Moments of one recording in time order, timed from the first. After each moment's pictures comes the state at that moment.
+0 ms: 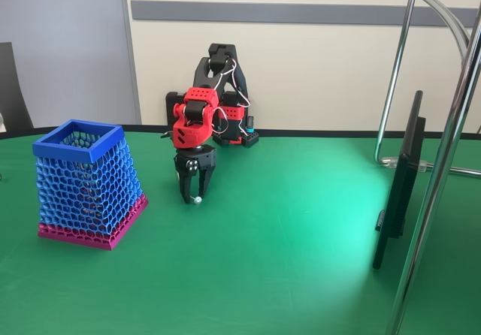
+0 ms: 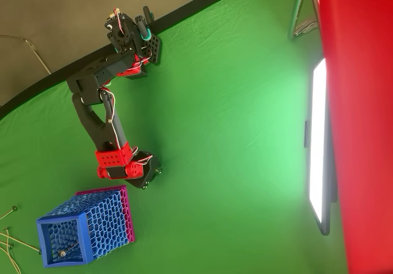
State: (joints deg) arm 15.4 61.3 83.8 61.3 34.9
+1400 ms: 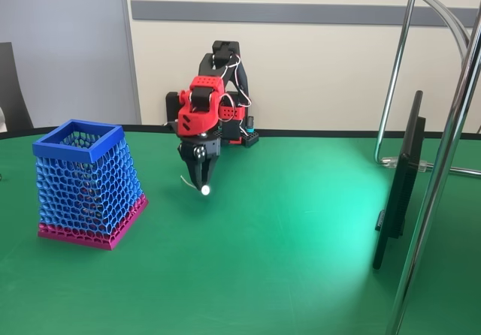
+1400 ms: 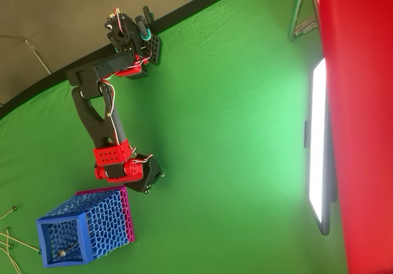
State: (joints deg) arm 12.2 69.1 80.5 63.1 27.3
